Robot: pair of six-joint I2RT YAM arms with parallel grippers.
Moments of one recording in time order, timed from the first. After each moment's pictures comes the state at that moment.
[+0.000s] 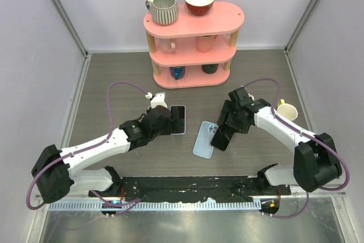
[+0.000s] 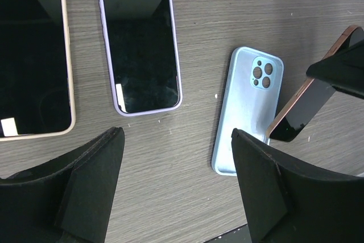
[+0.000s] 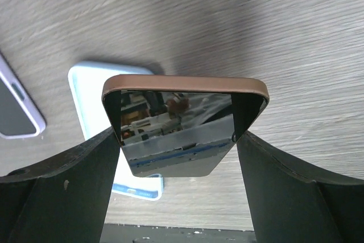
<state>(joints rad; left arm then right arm) -0.91 1.19 0.77 -0.30 -0.33 -0.79 0.39 1.33 0.84 -0.66 0.06 0.76</state>
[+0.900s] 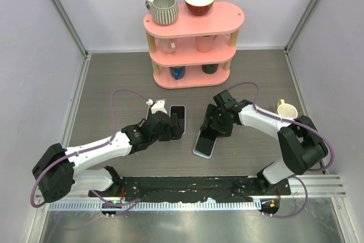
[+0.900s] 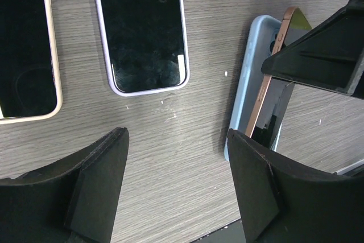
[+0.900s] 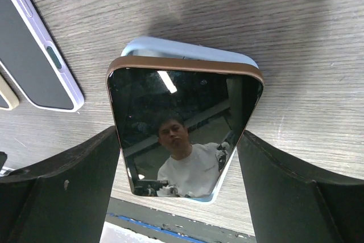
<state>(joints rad) -0.91 1.20 0.66 -0.21 -0.25 -0.84 0.55 1.51 0.85 -0.49 -0.12 0.87</state>
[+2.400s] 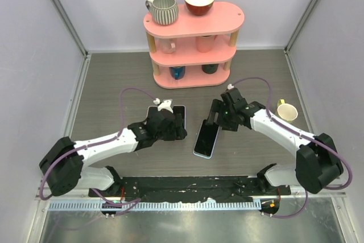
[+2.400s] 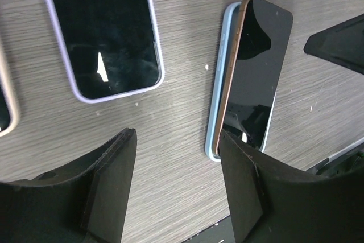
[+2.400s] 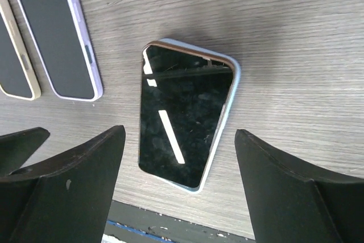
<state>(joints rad) -0.91 1.26 0.69 -0.18 -0.17 -0.82 0.55 1.34 0.87 -0.55 -0.03 0.76</state>
